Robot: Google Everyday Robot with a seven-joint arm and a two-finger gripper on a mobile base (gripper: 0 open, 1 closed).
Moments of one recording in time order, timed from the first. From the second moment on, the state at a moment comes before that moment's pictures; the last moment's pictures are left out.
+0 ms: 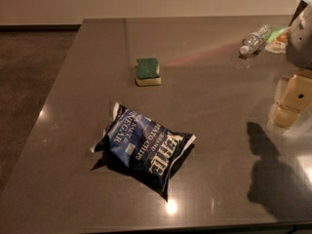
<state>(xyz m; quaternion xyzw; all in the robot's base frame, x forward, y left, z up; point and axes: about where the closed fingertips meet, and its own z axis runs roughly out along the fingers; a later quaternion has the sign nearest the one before) 0.438 -0.217 0.976 -0.60 0.78 -0.03 0.16</state>
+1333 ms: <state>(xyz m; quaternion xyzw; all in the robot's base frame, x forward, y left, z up) 0.518 -0.171 0.946 -0.59 0.79 -0.01 0.18</state>
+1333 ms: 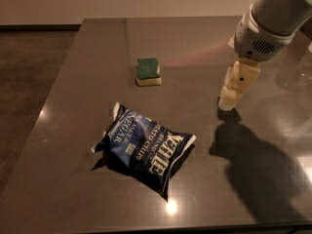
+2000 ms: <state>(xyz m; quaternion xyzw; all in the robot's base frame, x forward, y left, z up) 0.584 -0.129 0.903 -0.55 0.81 -0.01 0.20</state>
